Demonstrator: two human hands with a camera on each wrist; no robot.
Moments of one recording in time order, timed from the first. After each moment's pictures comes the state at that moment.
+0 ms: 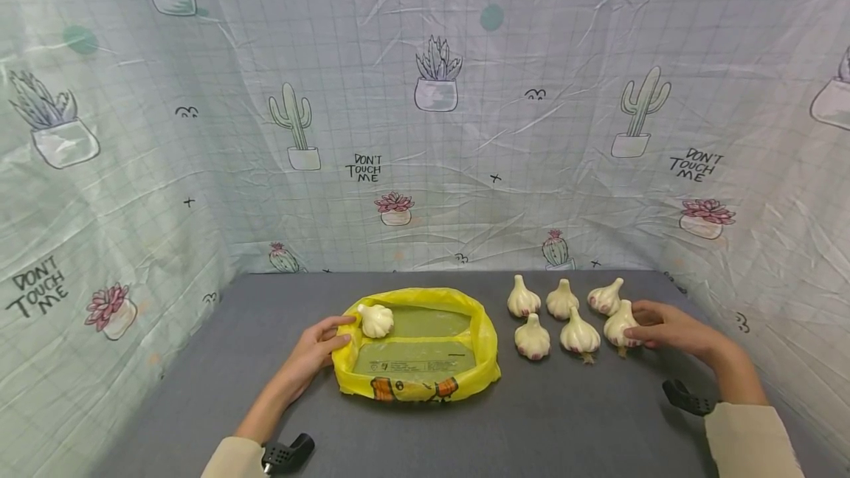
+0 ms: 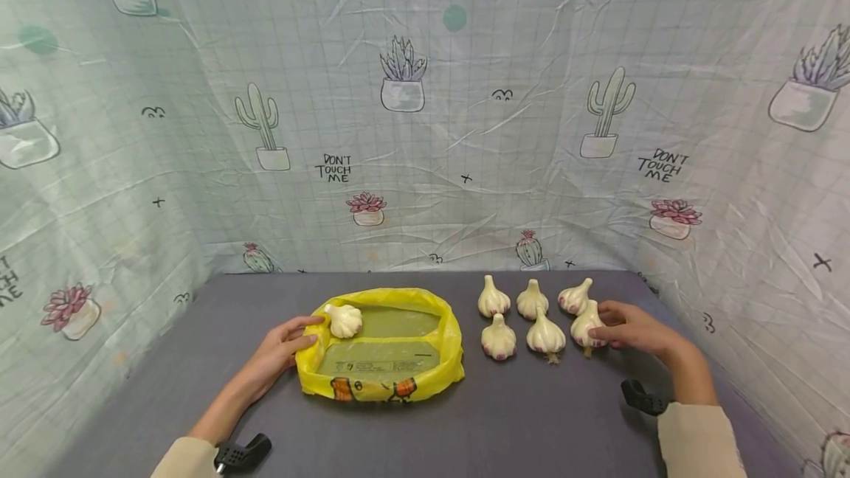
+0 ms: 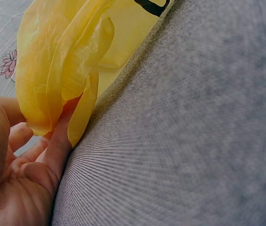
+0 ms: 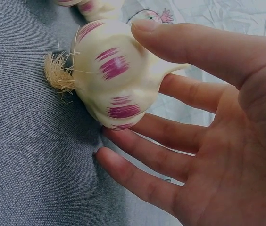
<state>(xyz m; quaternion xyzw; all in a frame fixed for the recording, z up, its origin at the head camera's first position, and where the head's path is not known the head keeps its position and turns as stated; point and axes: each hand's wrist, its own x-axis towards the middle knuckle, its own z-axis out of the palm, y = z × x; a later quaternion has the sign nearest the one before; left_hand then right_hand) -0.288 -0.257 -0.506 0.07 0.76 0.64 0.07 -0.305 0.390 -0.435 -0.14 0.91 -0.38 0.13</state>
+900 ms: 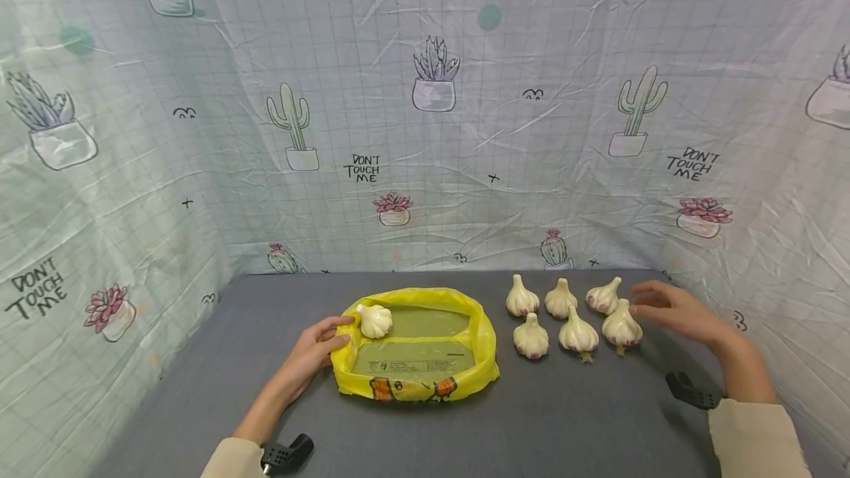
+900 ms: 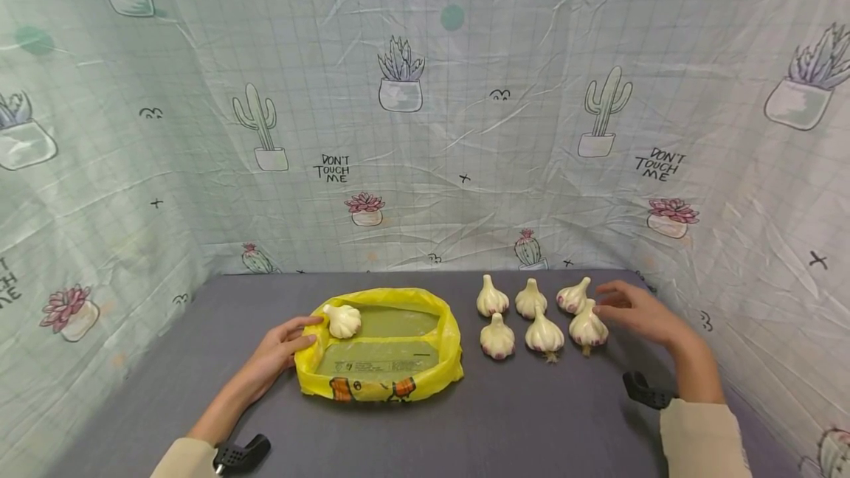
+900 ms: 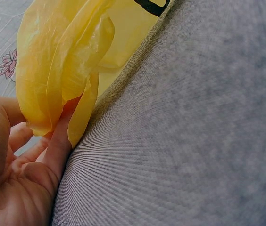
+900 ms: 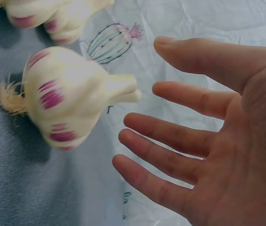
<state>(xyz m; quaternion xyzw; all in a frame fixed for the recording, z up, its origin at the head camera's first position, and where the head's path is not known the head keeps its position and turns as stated) -0.288 -0.257 -0.506 0.07 0.76 0.64 0.07 -0.295 0.386 -0.409 -0.15 0.93 -0.33 0.02</state>
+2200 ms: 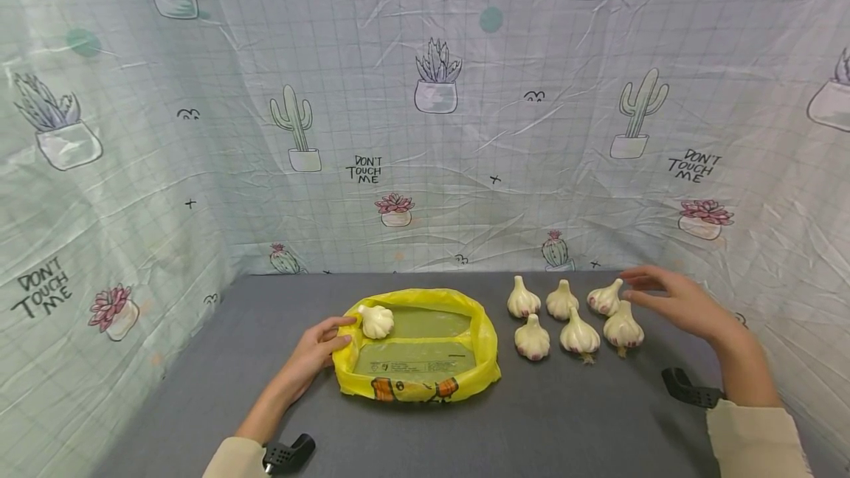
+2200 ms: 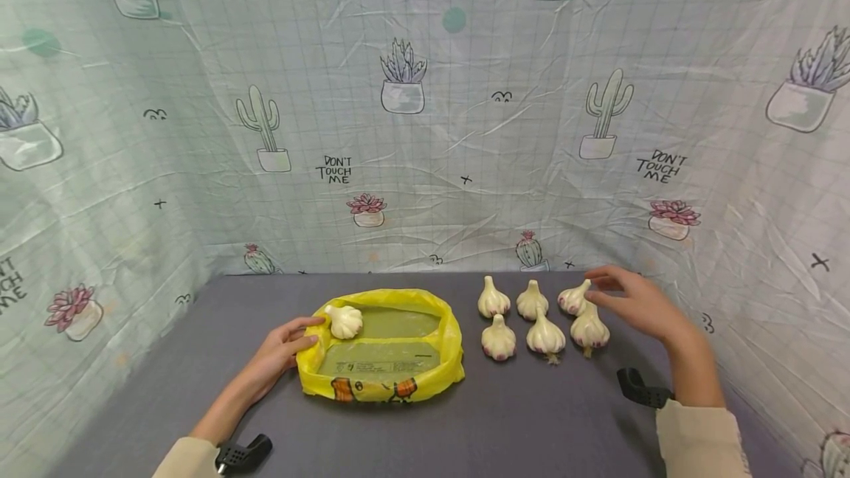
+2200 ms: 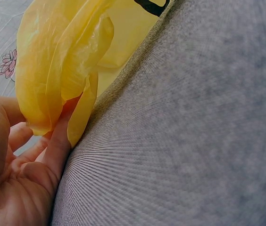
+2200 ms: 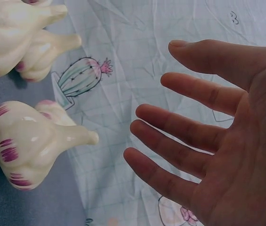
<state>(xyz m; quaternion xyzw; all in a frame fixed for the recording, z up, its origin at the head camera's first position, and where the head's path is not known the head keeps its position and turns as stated) -0.288 -0.256 -0.507 0.07 0.76 0.64 0.06 -0.276 0.353 -0.371 -0.17 0.94 -0.27 -0.09</state>
